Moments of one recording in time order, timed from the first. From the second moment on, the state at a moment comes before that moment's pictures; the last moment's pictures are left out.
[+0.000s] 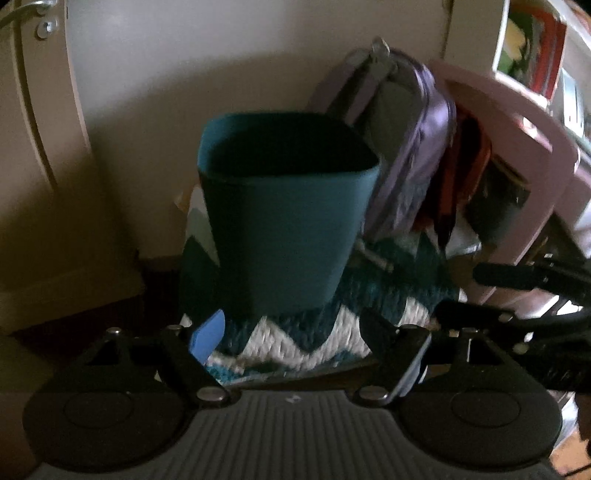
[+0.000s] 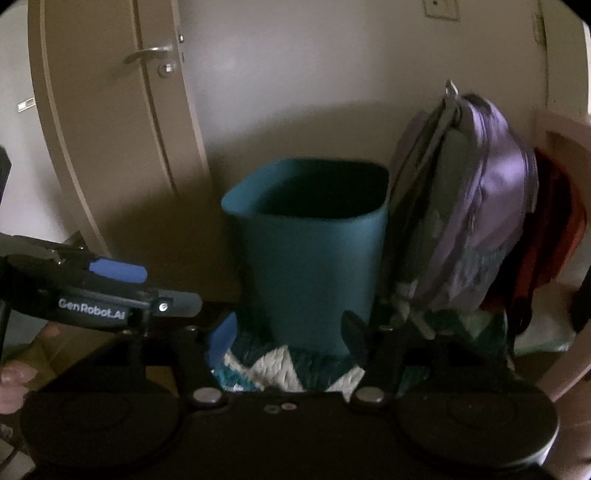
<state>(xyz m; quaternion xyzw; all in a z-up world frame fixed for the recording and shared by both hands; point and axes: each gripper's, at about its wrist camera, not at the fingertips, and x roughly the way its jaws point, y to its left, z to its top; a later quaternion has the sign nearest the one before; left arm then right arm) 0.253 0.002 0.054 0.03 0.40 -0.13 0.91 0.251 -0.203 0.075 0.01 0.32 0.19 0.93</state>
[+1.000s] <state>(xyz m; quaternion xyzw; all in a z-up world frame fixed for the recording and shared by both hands) 0.262 0.036 -0.192 0.09 0.56 -0.19 0.80 0.233 -0.191 -0.210 0.02 0.52 0.20 0.83</state>
